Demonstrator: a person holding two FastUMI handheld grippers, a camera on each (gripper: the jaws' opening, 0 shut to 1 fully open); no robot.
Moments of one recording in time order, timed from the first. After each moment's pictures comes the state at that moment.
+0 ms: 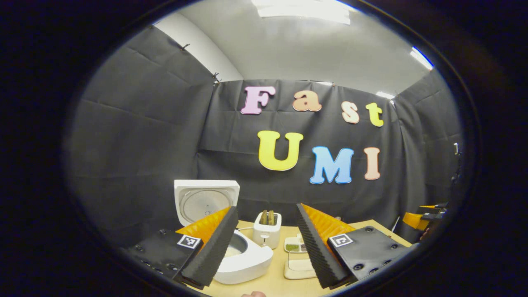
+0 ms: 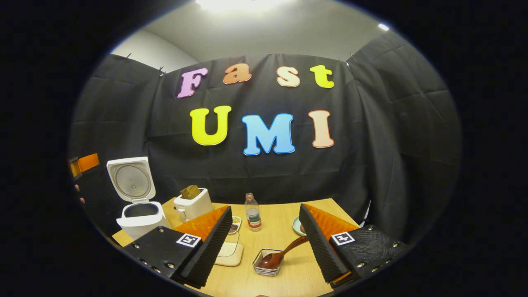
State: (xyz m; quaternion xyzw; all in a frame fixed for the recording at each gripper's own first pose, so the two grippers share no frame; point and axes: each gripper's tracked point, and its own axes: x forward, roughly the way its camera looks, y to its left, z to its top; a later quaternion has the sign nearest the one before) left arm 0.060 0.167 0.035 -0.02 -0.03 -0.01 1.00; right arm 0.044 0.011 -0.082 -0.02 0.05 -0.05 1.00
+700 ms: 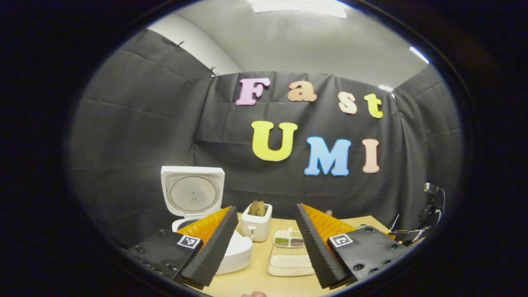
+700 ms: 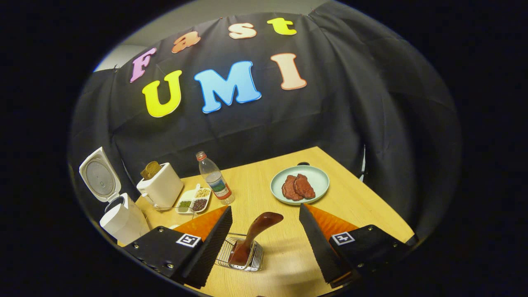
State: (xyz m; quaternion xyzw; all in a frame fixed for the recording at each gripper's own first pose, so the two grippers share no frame) left arm 0.062 0.102 0.004 -0.01 0.01 0.01 1.00; right arm 0.128 -0.081 -0.234 0.10 0.21 -0.10 0.97
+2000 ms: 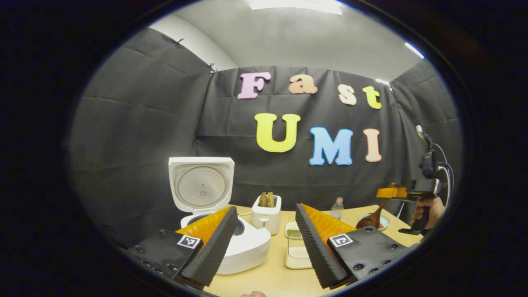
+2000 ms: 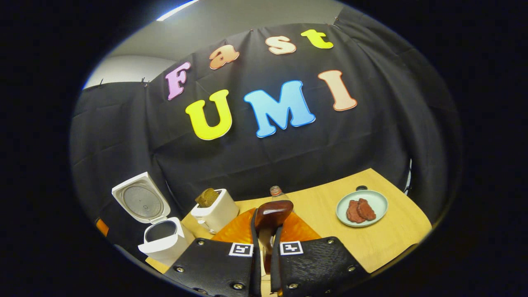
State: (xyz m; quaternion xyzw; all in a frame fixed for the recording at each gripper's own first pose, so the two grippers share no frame) left arm 0.059 0.156 -0.039 0.00 0.02 -0.01 1.00; right arm 0.177 0.079 -0.118 0.11 0.12 0.04 0.99
